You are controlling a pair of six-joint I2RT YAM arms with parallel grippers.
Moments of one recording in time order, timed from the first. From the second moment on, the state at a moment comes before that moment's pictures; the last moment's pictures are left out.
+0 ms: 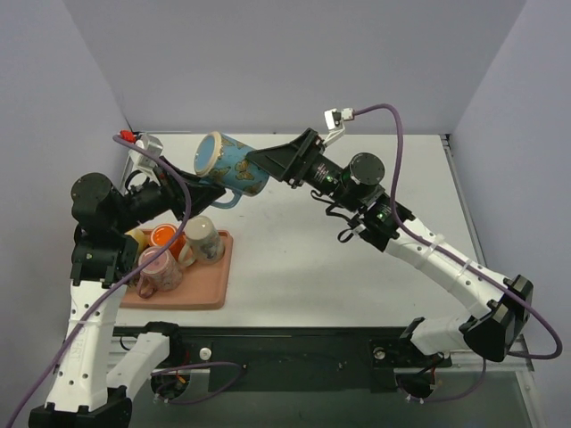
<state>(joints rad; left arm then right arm) -0.10 0.86 1.18 -0.22 0.88 -0.43 0.80 1.32 1.26 0.30 -0.19 1.00</state>
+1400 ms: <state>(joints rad) -0.14 0.84 1.11 -0.23 0.78 -0.30 0.70 1.23 1.20 0.10 -0.28 0.86</state>
